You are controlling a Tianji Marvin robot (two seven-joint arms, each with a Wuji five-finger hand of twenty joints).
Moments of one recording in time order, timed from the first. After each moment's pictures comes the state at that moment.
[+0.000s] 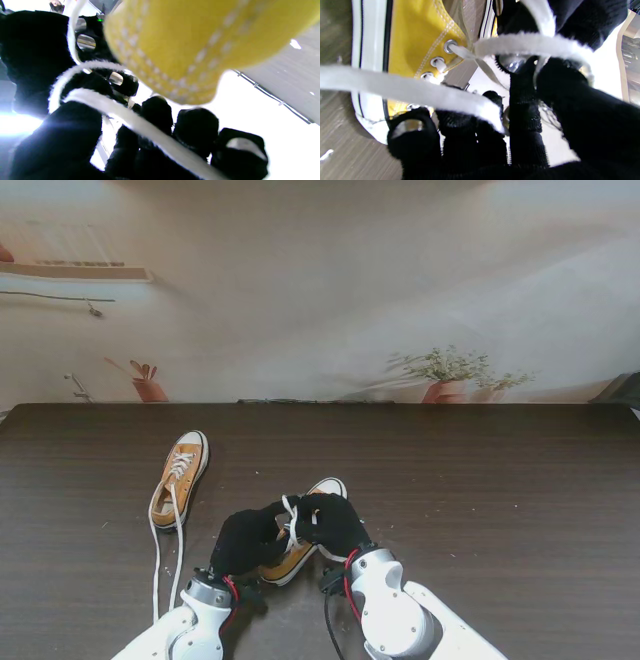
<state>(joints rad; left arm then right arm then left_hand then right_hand) 1.62 -1.21 -1.01 -1.27 0.81 -0.52 0.84 -1.59 -1.27 0.83 -1.55 -0.22 -0.06 -0.38 0.72 -0.55 0.56 -0.09 0.80 -0.01 0.07 0.10 1.18 0.07 1.11 0.76 1.24 0.19 1.44 0.53 1.02 0.40 1.79 0.46 0.51 -0.81 1.24 -0.34 1.01 -0.05 1.06 0.41 0.89 0.10 1.25 0.85 1.17 0.19 1.37 0.58 1.03 0.44 1.70 0.65</state>
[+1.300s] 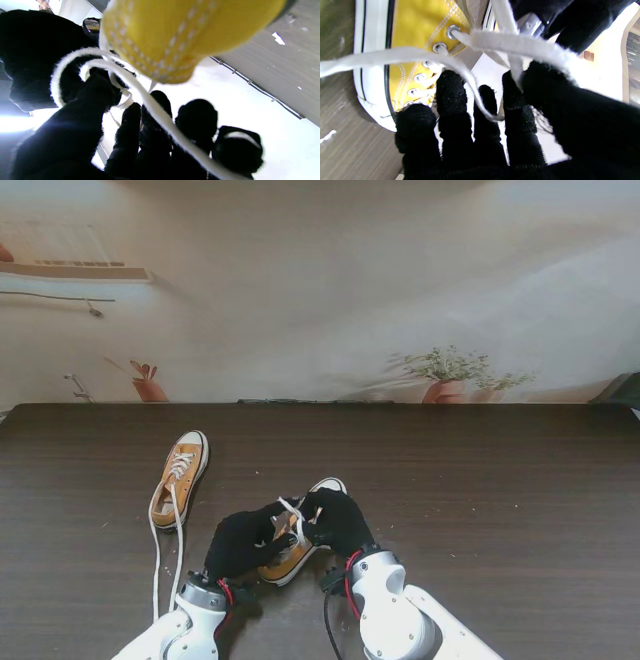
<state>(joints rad) 1.64 -1.20 -1.03 -1.28 0.81 -0.52 0.85 -1.61 -1.27 0.84 -1.57 -0.28 -0.04 -0.43 0.73 -0.53 0.56 -0.09 0.79 -0.01 0.09 0.10 1.13 0.07 1.04 0.76 1.21 0.19 1.39 0.53 0.94 0.40 1.76 0.48 0.56 -0.88 1.37 -0.32 0.96 0.04 1.14 0.55 0.74 0.17 1.15 0.66 0.97 0.26 1.20 0.55 0.79 0.48 1.58 0.71</state>
